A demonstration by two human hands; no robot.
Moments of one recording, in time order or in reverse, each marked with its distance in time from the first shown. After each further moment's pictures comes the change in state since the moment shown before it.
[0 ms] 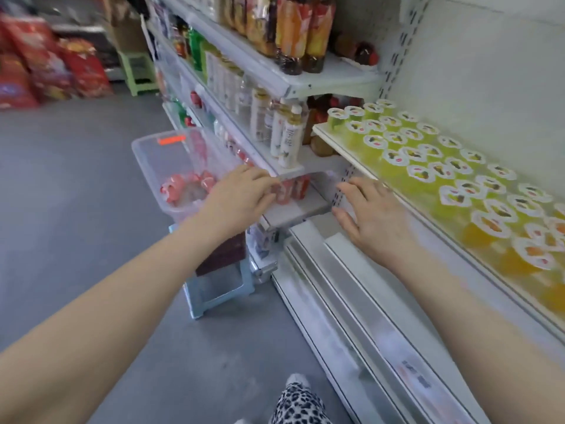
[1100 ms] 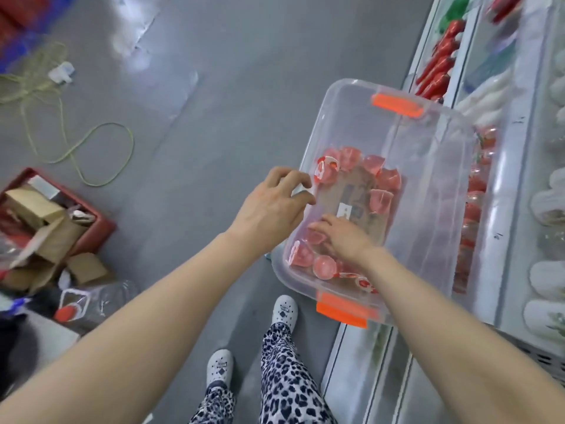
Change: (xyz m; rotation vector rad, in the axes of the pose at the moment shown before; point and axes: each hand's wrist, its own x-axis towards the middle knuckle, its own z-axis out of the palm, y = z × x) left_hand -0.044 -0.321 0.142 0.164 0.129 -0.763; right_hand 0.287 -0.199 0.493 0.328 -1.154 -0.828
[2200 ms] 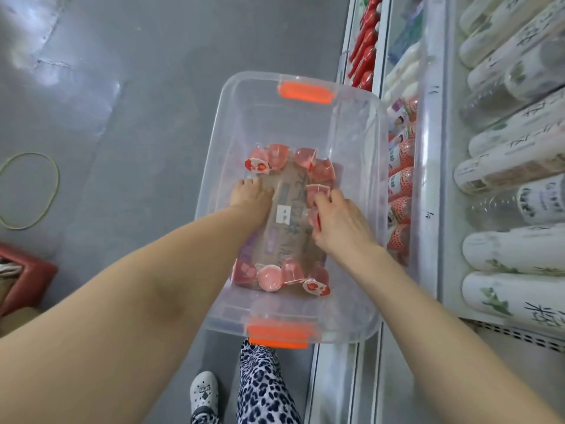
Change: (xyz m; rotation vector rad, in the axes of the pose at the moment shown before) left_hand 0.100 0.011 0.148 0.497 -0.942 -0.140; right_hand -0.065 0.049 -0.054 0.056 0.395 0.335
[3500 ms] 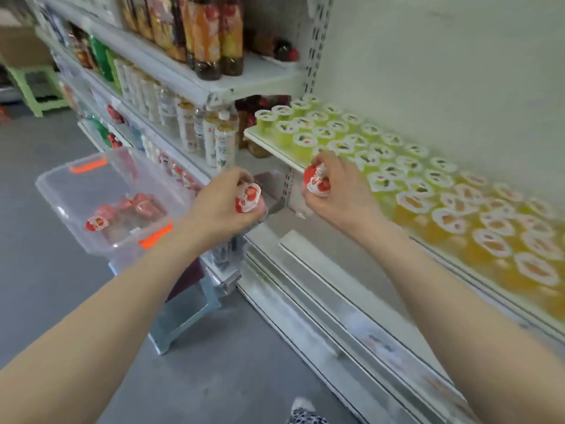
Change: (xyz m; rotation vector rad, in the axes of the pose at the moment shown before) left_hand -0.505 0.123 -0.068 -0.636 0.655 0.963; right_hand -0.570 -0.142 -0.077 0.105 0.948 0.683
